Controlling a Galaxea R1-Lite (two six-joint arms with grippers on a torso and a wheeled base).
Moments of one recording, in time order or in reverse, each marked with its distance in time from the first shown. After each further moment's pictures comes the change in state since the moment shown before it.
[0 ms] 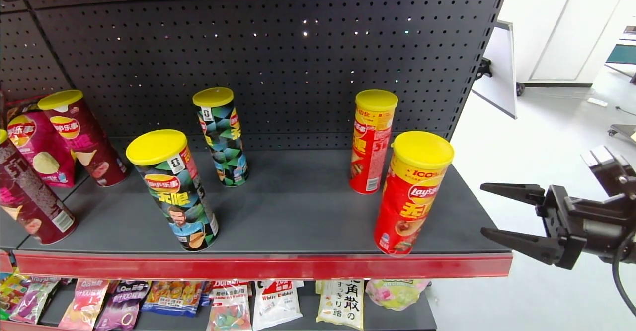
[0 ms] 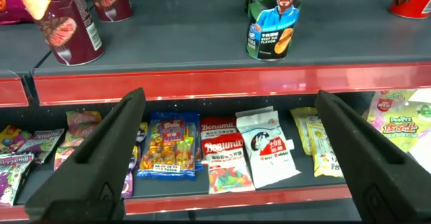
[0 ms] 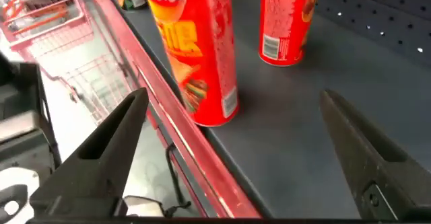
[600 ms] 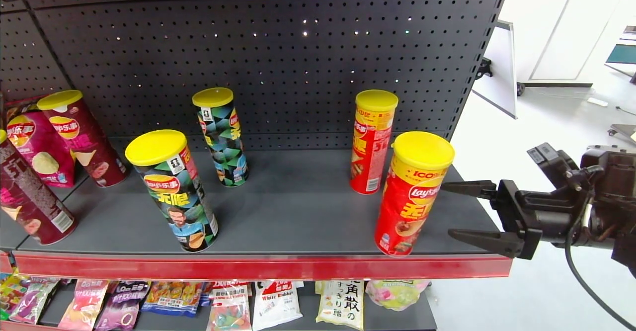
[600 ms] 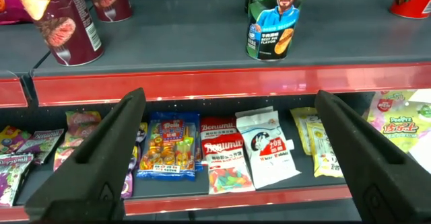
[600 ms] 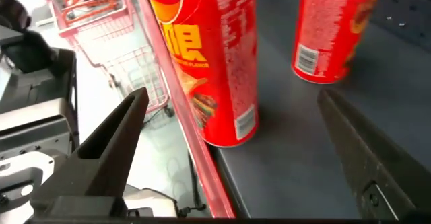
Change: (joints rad) left arm 0.000 0.000 0.000 0.000 0.000 0.000; right arm 0.147 0.154 -0.112 -0.005 0.045 -0.025
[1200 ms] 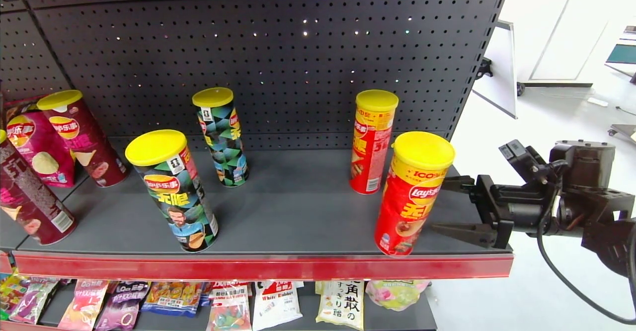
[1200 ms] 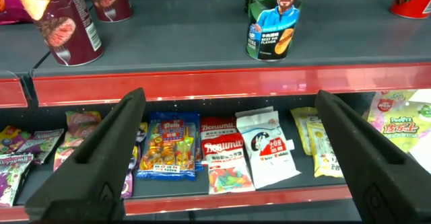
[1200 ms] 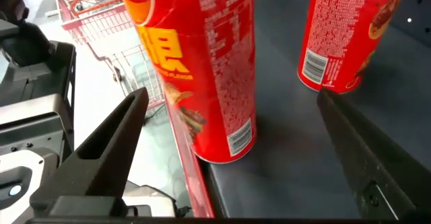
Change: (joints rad) left arm 0.000 0.000 0.000 0.000 0.000 0.000; right arm 0.051 0.086 -0.083 0.002 -0.027 -0.014
